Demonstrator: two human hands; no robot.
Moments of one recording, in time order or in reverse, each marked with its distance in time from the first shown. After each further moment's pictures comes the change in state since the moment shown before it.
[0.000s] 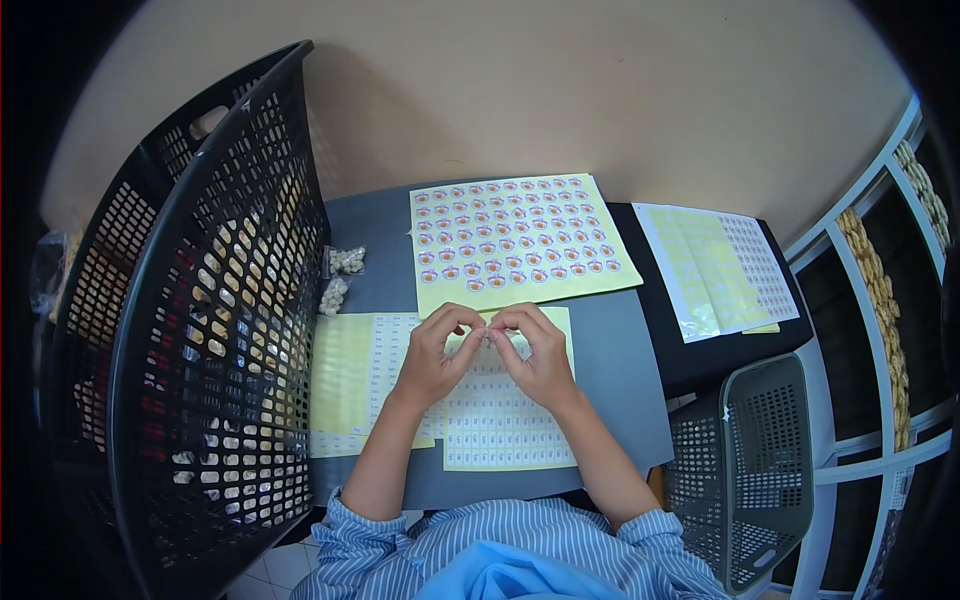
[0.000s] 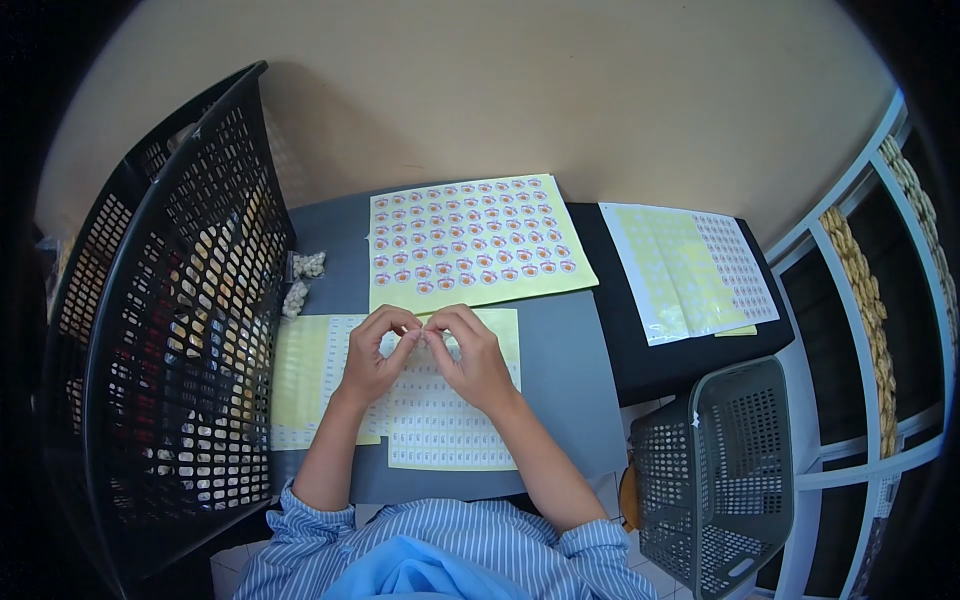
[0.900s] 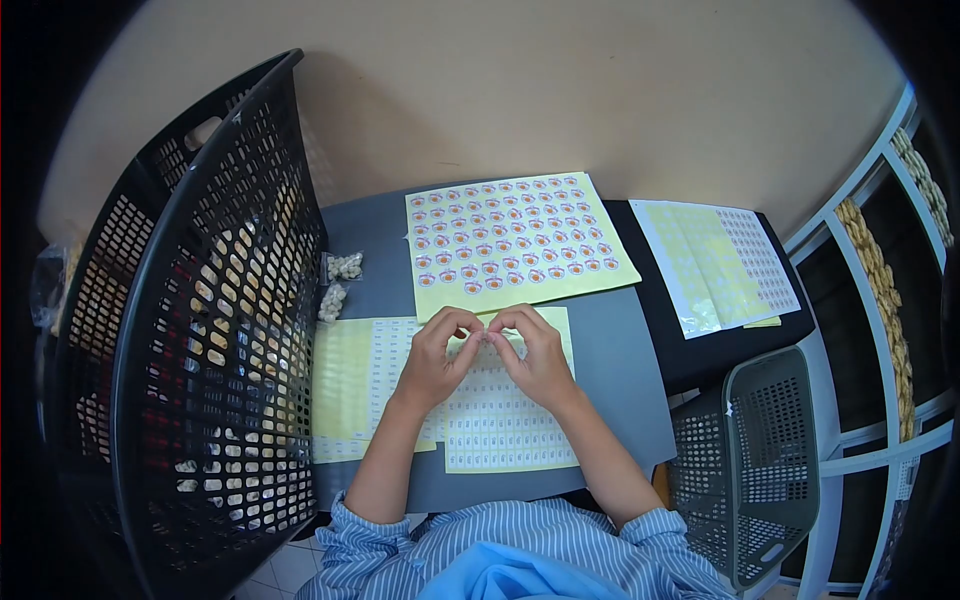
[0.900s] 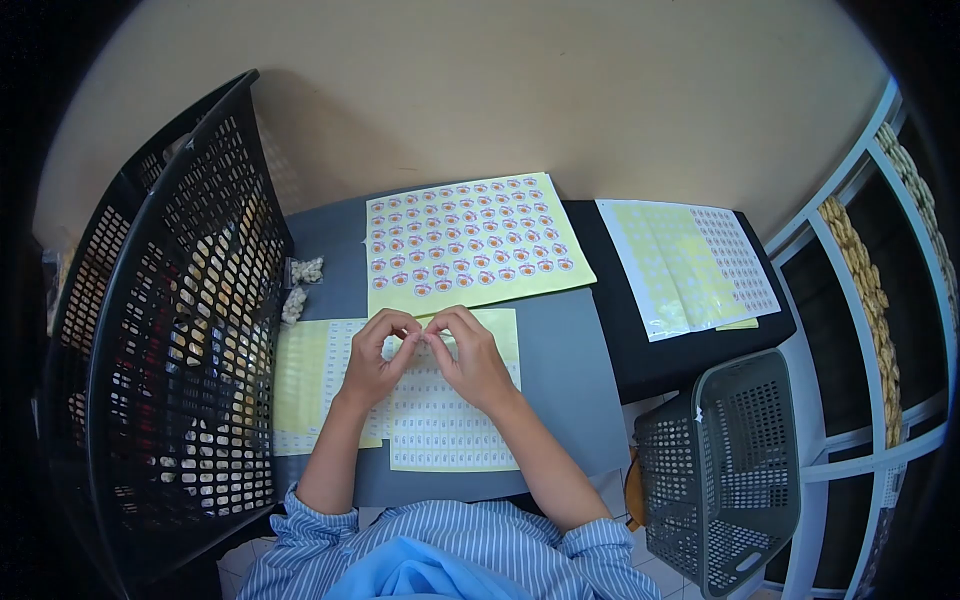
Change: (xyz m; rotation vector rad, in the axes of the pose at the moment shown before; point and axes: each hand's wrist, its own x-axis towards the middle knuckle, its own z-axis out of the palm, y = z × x) left_hand 0.001 0.000 0.003 0.022 -0.015 0.027; right_hand -0.001 0.002 -0.002 -0.040 -0.042 0.060
